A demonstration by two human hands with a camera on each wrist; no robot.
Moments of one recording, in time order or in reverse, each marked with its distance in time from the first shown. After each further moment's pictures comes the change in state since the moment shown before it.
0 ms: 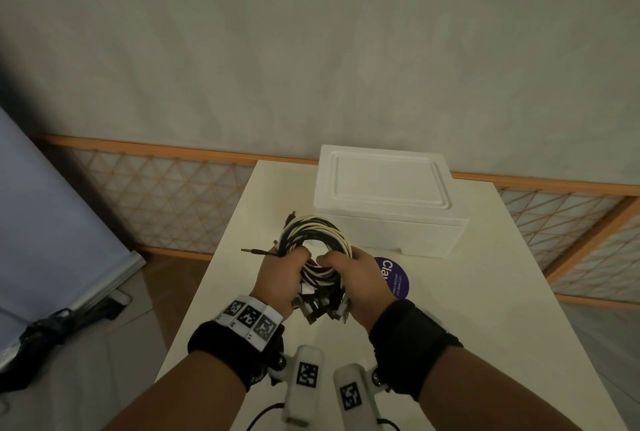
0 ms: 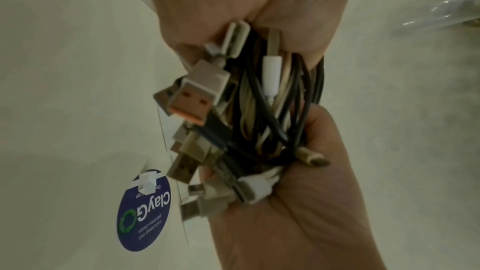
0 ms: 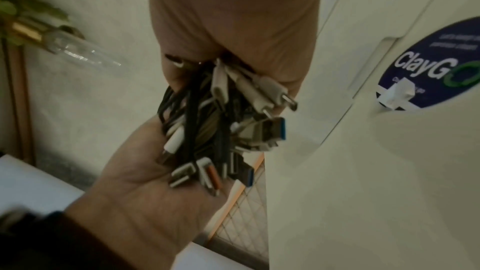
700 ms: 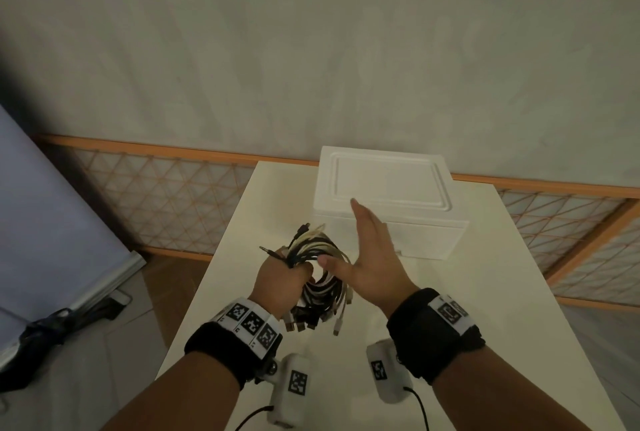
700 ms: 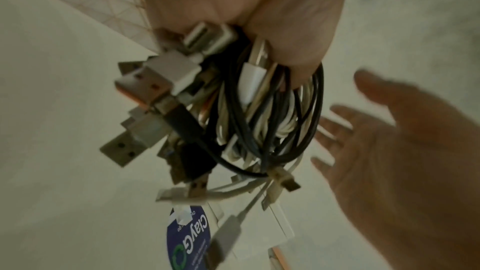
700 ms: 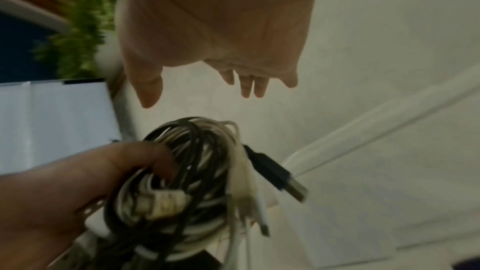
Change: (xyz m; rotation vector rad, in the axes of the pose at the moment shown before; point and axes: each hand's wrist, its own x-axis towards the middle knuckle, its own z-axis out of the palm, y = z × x) left_hand 0.006 -0.007 -0.010 0.473 -0.017 0.153; right_hand 0.015 -0.012 -0.033 -0.996 0.017 -0.573
